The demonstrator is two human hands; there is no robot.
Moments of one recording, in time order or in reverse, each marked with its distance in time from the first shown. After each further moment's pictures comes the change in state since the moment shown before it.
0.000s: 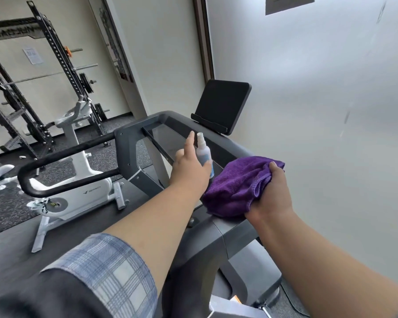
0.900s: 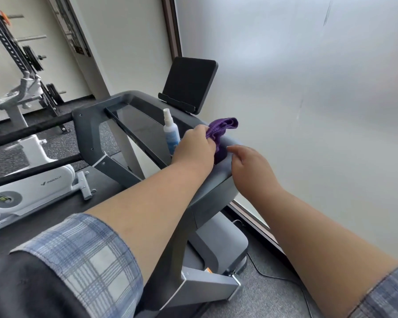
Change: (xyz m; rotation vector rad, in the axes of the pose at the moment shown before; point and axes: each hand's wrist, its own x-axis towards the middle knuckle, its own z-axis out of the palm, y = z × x) left_hand -0.039 0.068 0.024 0.002 -0.130 0.132; right_hand -0.020 -0.041 -0.037 -1.785 0.000 -0.702
